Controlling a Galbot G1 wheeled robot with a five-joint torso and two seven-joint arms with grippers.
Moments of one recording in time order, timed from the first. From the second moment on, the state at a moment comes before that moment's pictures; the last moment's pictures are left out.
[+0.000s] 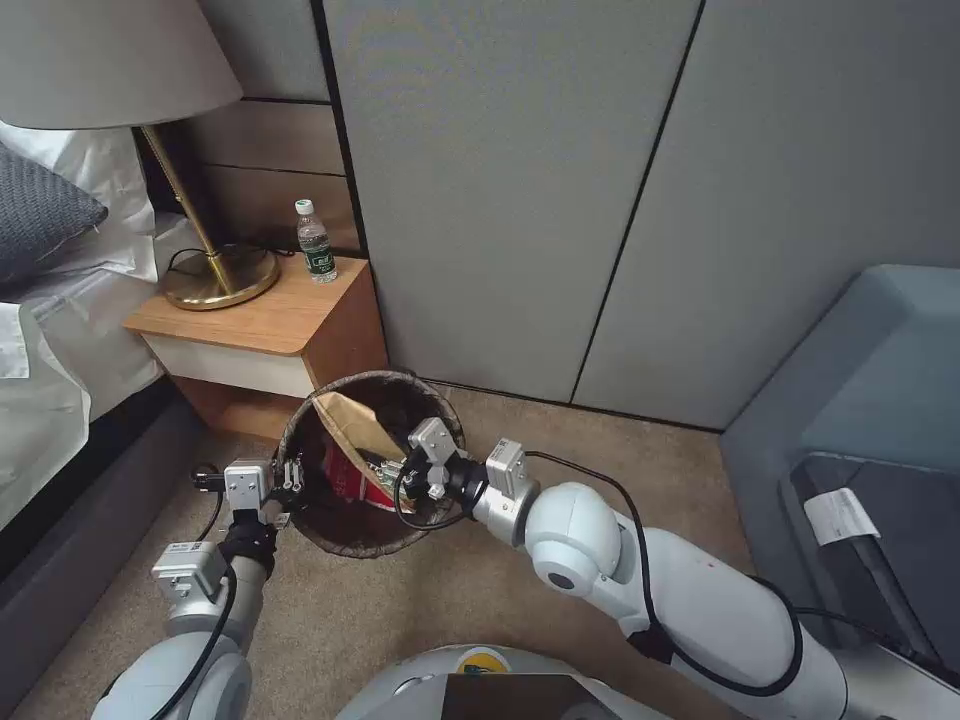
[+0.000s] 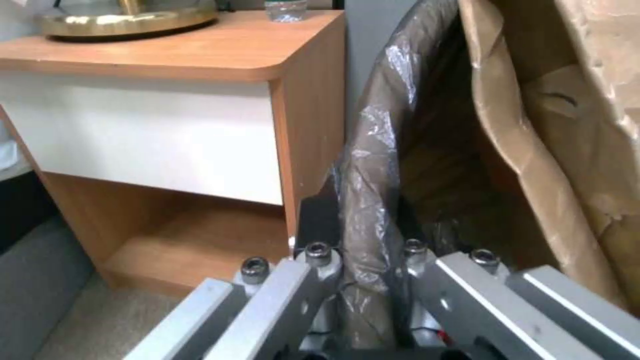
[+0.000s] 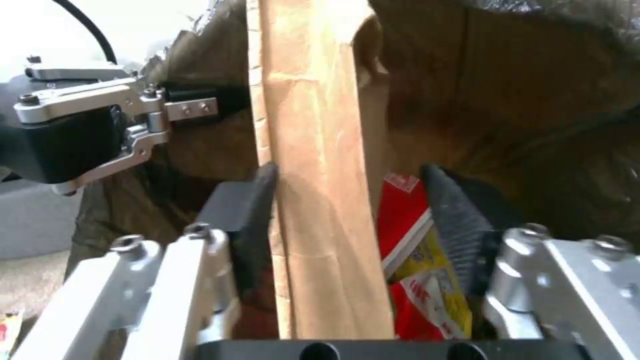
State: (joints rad) left arm 1.84 -1.46 -0.71 -2.46 -0.22 0.29 -0.01; right arm -0.78 0.99 -0.42 2.16 0.69 -0.43 0.14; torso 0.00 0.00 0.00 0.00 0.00
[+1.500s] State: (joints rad) left arm 1.85 -1.46 -0.72 -2.46 -0.23 0.29 -0.02; right arm -1.05 0.84 -0.07 2.35 0.63 -0.28 0.19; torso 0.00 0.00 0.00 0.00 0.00
